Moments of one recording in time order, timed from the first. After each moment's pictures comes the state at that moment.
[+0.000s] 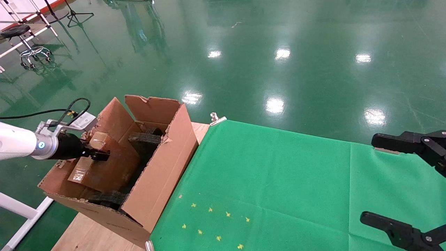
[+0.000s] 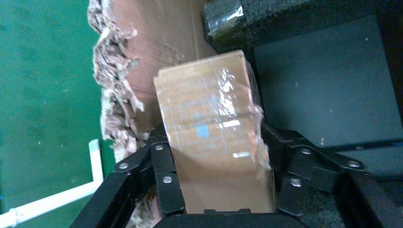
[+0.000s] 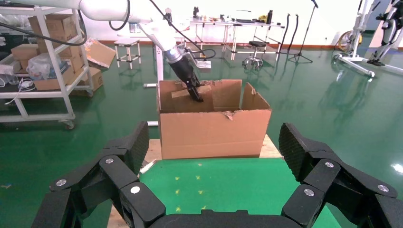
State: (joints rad) left arm -1.68 0.74 0.61 0.01 1.93 0.84 -0.26; right arm 1.08 -0.59 -0.33 1.25 -0.69 -1.46 0.15
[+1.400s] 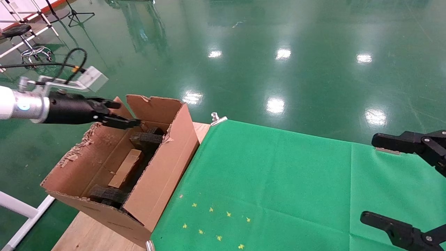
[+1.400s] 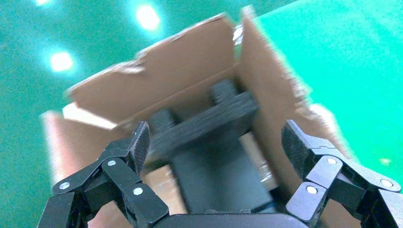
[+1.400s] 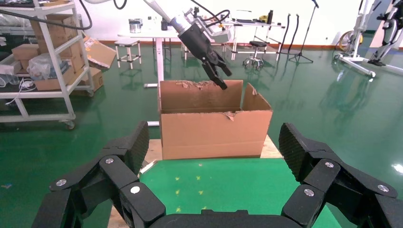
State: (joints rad) left arm -1.81 0.67 0.53 -0.23 1.73 1.29 -0.19; right arm 1.08 -0.59 -0.33 1.25 -0.69 -1.46 0.15
